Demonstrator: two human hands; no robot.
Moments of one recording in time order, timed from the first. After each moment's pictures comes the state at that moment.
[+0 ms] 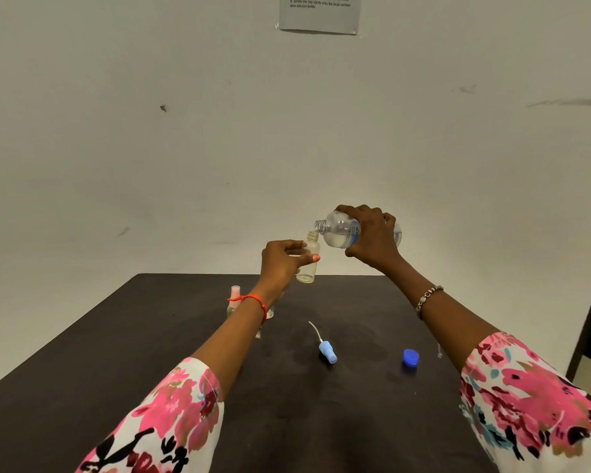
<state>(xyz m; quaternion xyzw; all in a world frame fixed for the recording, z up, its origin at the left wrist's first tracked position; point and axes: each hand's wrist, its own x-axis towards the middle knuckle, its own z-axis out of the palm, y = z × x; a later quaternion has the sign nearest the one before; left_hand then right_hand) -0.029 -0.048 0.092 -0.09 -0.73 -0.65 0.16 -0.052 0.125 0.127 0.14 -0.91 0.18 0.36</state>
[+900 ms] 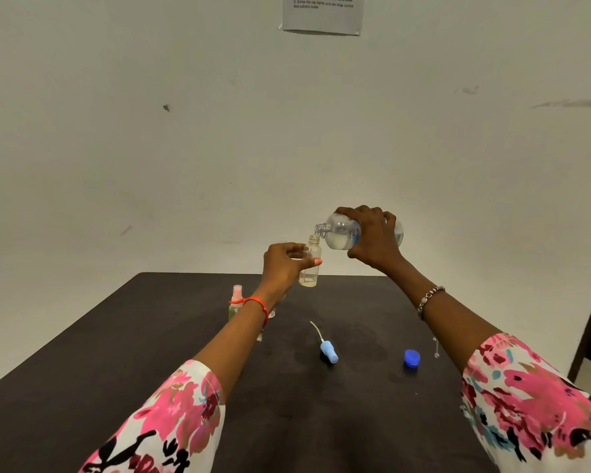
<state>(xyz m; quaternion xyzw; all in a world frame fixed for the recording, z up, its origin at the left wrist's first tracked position) -0.027 -0.050 0.087 -0.09 -0.74 -0.65 0.16 -0.046 0.123 0.129 0.15 -0.91 0.15 0.36</state>
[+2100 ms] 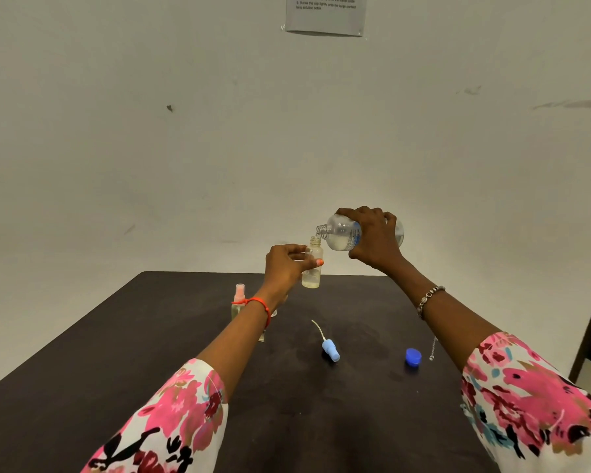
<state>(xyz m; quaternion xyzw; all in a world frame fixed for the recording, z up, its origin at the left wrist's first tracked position) -0.022 -0.051 0.085 -0.08 -0.74 -0.65 0.15 -0.045 0.121 0.128 0.15 -0.91 0.14 0.36</state>
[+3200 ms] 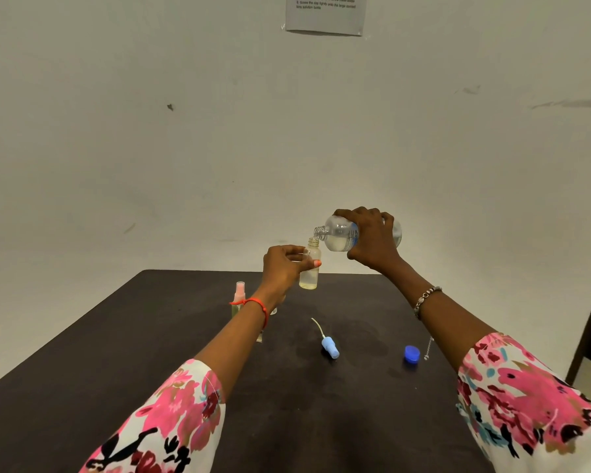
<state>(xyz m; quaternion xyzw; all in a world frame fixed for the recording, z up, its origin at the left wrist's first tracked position) -0.016 -0.053 0.083 -0.08 -0.74 -0.65 0.15 -0.042 0.118 0.125 0.15 -0.91 0.12 0.36</state>
